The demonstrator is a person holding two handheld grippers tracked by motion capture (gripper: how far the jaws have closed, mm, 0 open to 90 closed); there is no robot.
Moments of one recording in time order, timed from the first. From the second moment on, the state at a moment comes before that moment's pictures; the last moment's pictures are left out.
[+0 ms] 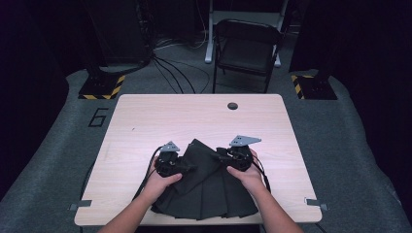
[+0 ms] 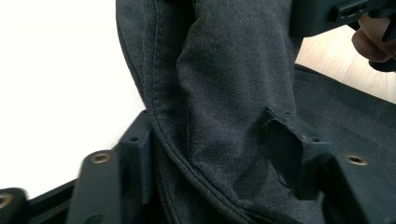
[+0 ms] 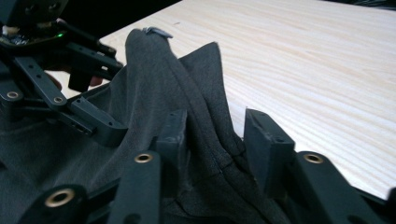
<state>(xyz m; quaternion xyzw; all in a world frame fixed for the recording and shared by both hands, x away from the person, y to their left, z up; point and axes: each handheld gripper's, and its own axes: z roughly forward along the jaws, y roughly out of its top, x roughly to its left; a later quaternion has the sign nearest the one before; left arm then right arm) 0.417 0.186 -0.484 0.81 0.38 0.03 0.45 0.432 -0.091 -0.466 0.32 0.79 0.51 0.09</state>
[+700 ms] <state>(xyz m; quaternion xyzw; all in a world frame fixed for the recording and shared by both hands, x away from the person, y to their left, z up) 0.420 0.184 -0.443 0.80 0.34 0.07 0.49 0.383 -0.099 -0.445 0.31 0.81 0.48 0.13</state>
